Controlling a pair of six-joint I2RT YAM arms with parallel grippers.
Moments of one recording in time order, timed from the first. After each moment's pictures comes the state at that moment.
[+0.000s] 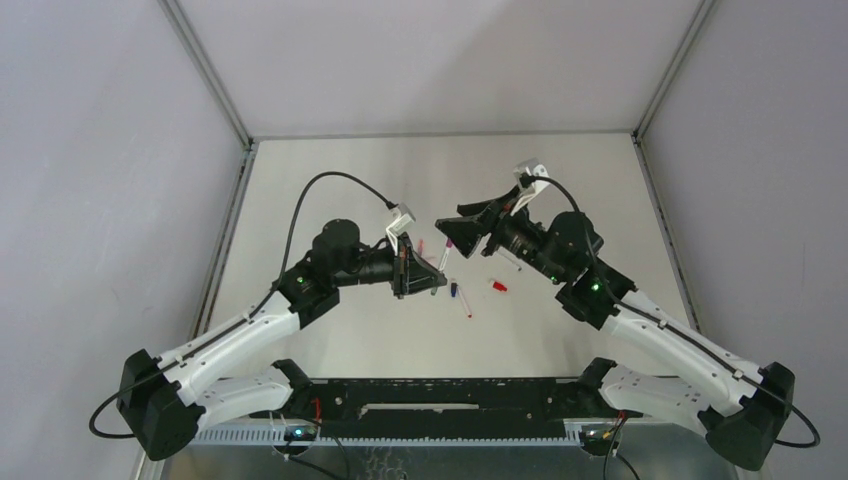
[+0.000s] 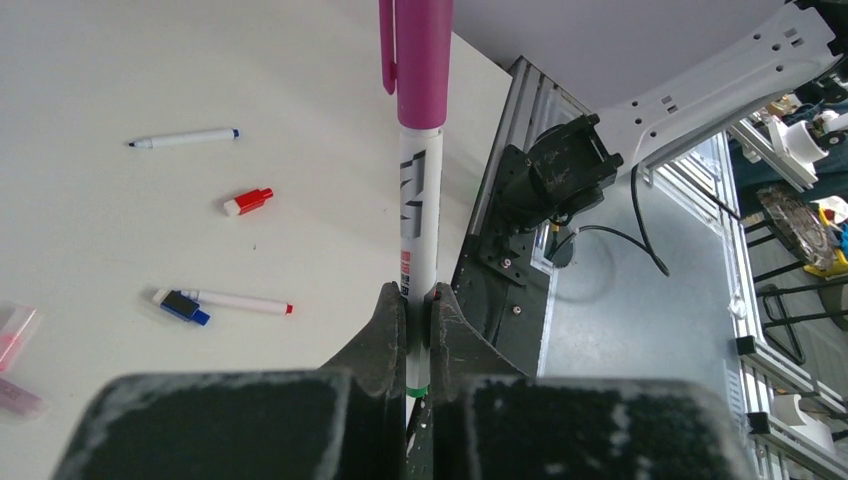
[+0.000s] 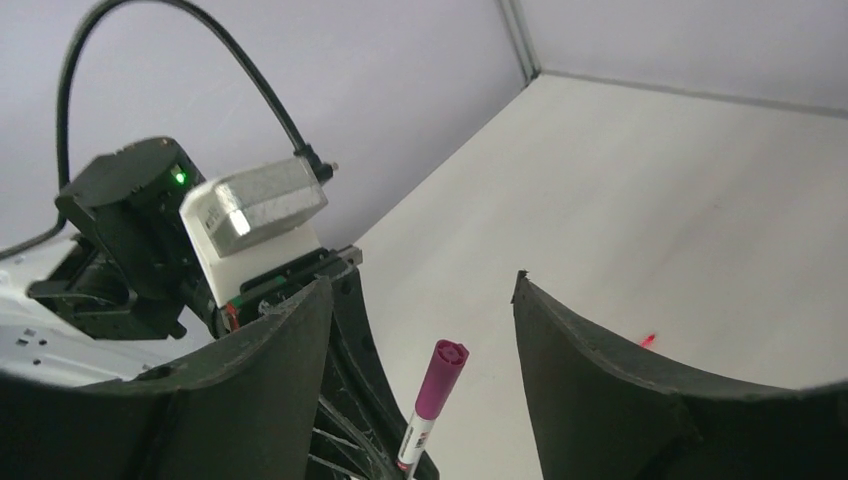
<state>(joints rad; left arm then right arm) -0.76 1.03 0.76 0.03 0.59 -0.38 0.78 0.94 0.88 0.14 -0.10 0.46</state>
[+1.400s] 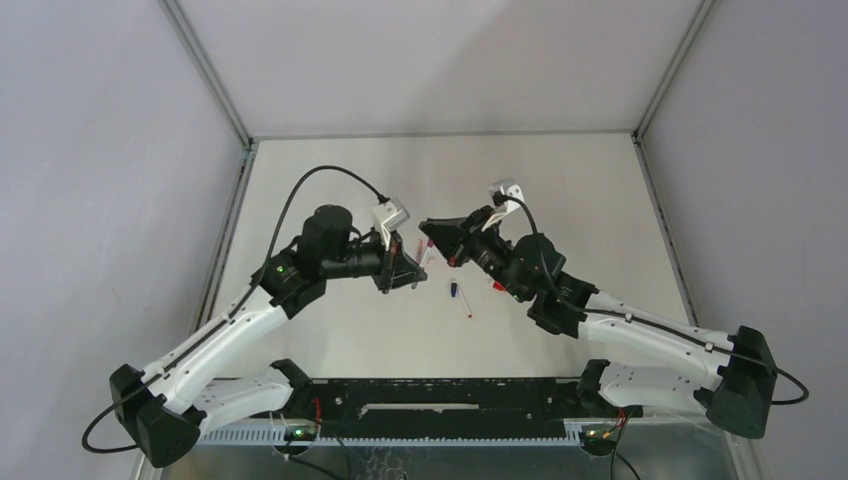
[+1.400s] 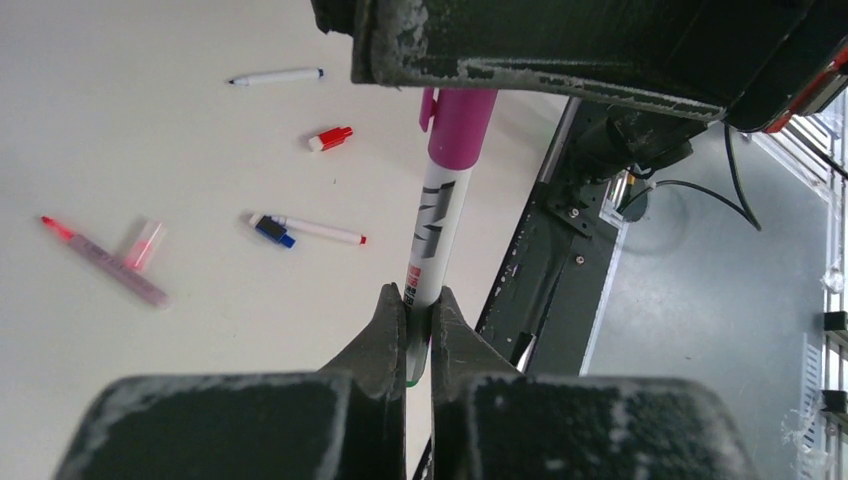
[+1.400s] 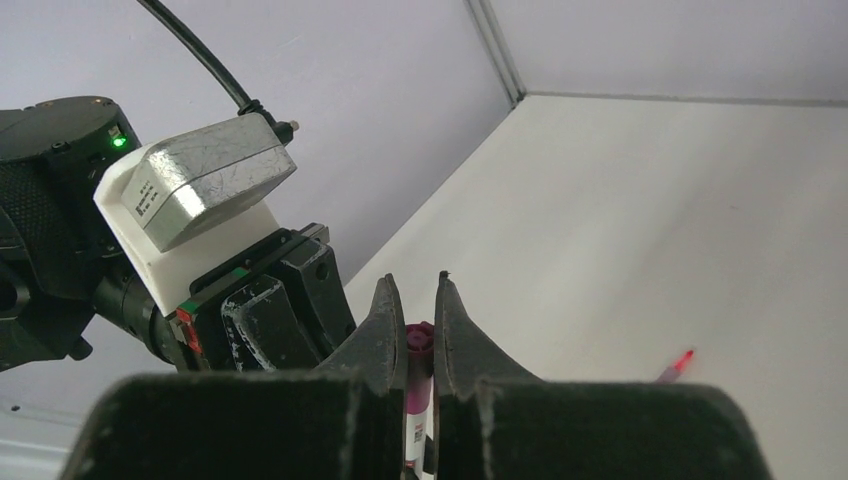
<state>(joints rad) -0.70 1.01 0.94 -0.34 0.53 -0.19 1.01 1.06 0.80 0.32 0.20 0.48</state>
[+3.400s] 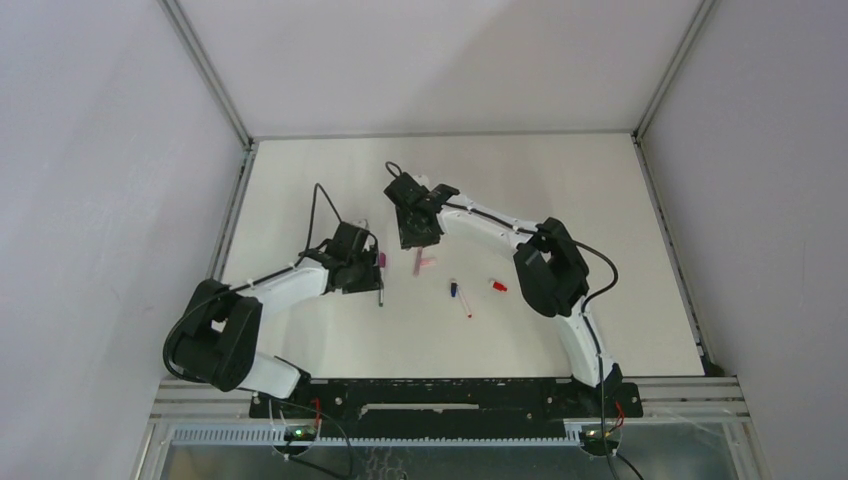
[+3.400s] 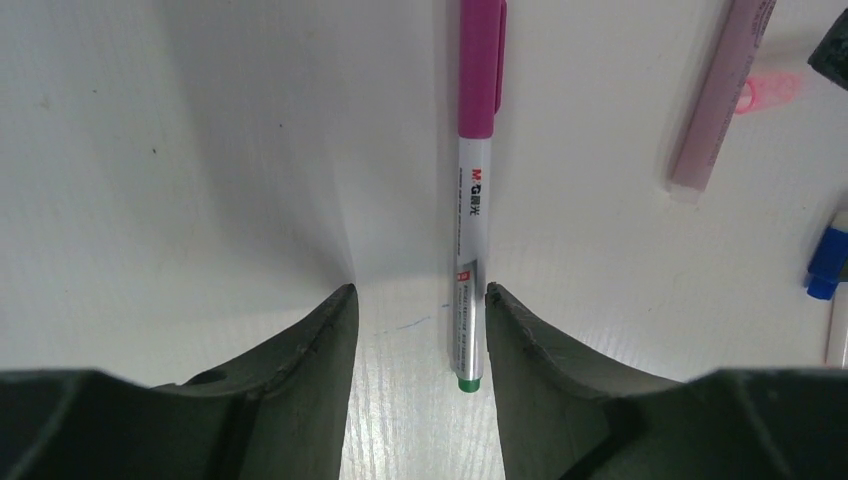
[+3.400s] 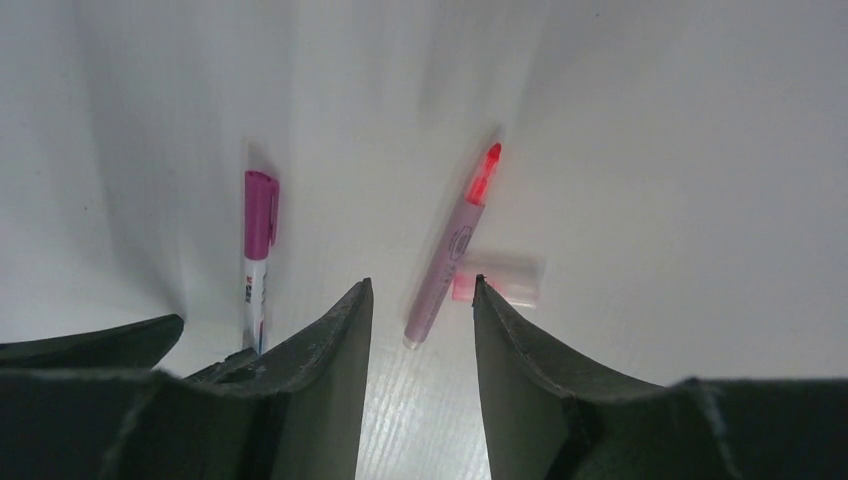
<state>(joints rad) -0.46 1.44 0.70 -0.31 -0.05 -0.52 0.82 2.17 1.83 -0.78 0.17 0.58</state>
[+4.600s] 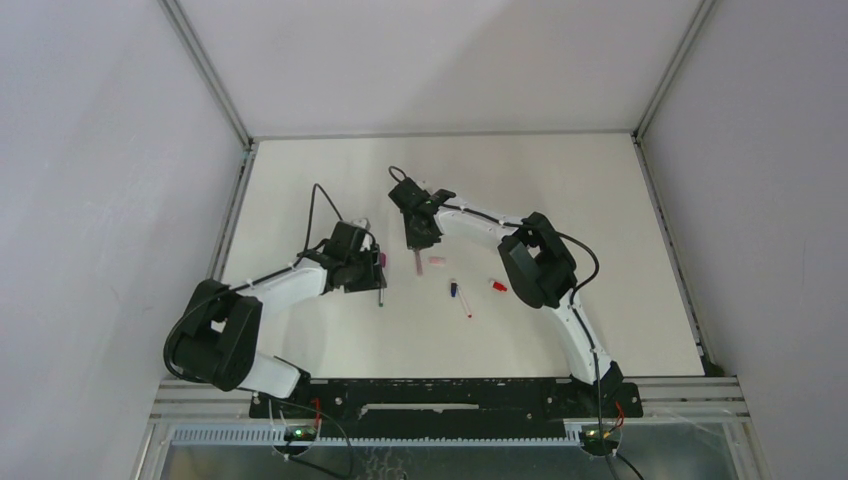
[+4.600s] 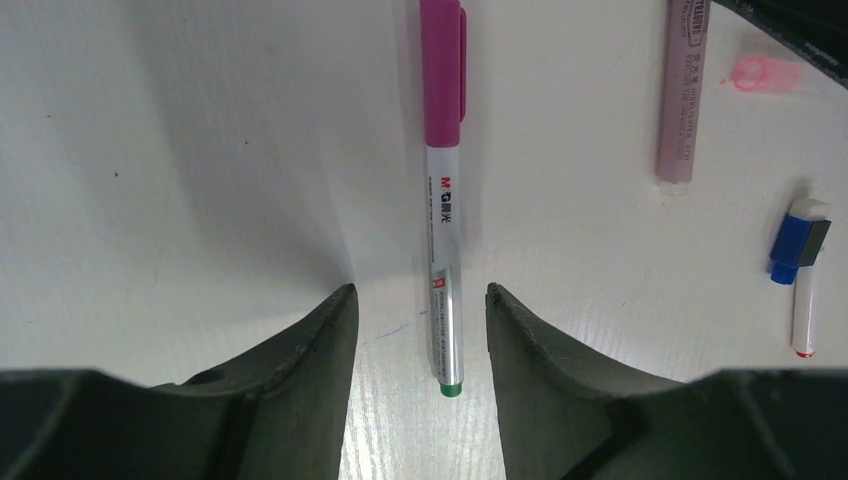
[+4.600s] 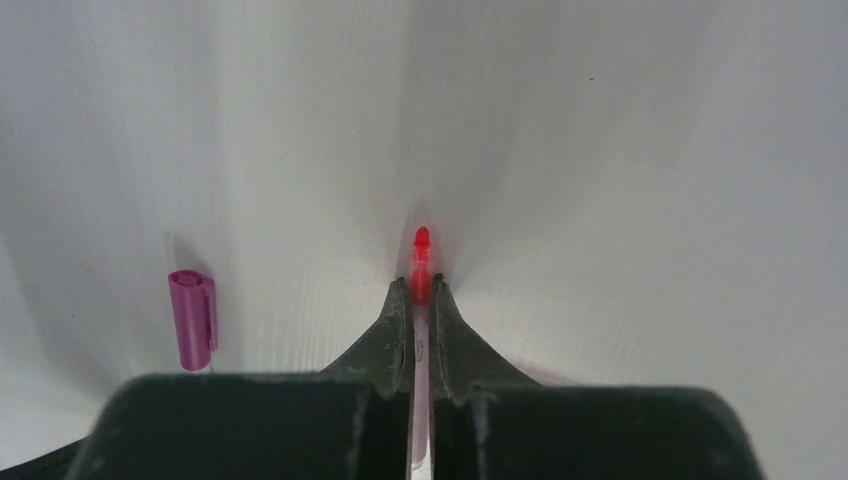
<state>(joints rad) -0.44 1.44 0.69 -0.26 0.03 -0.50 0.78 2.29 1.84 -0.68 0.16 0.59</state>
